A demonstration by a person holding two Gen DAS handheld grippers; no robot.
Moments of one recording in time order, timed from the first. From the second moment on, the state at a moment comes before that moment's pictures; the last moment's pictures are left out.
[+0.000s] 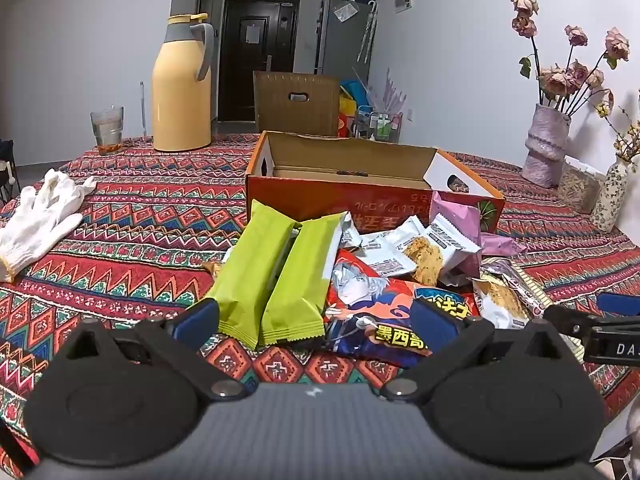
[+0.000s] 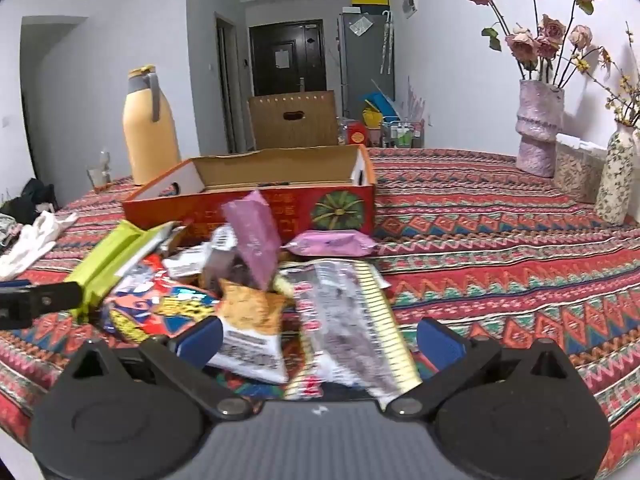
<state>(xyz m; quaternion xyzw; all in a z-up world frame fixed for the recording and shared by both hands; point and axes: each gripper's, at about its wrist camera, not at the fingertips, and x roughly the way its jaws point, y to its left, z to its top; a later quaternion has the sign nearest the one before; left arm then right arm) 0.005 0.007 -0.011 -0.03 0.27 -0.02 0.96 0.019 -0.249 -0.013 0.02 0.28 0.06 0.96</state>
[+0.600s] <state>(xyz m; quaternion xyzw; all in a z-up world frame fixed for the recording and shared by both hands) 0.014 0.014 -0.015 -0.04 0.28 0.00 0.96 0.079 -0.252 -0.042 0.00 0.37 0.08 0.93</state>
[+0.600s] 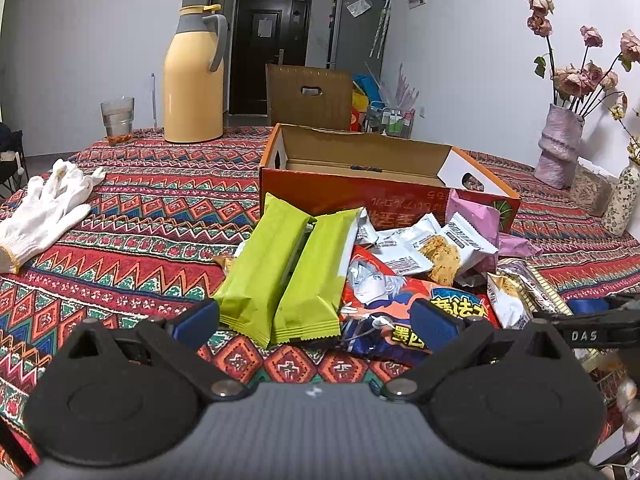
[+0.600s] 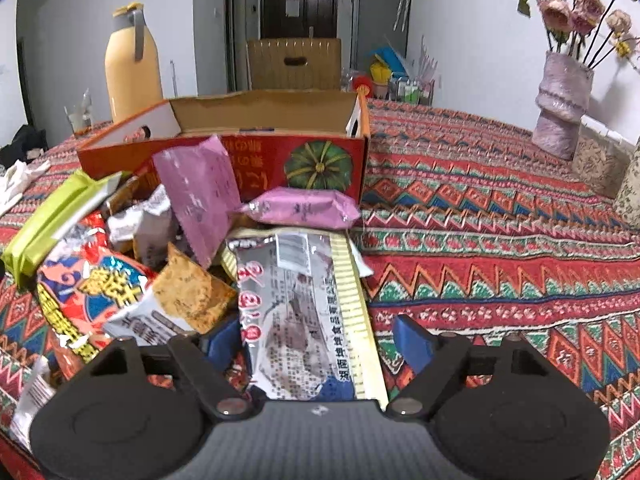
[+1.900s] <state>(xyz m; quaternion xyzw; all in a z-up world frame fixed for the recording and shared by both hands) 0.114 0.061 -0.029 0.00 0.35 0.02 0.94 0.049 -0.269 -0.016 0.04 0.27 0.04 0.96</state>
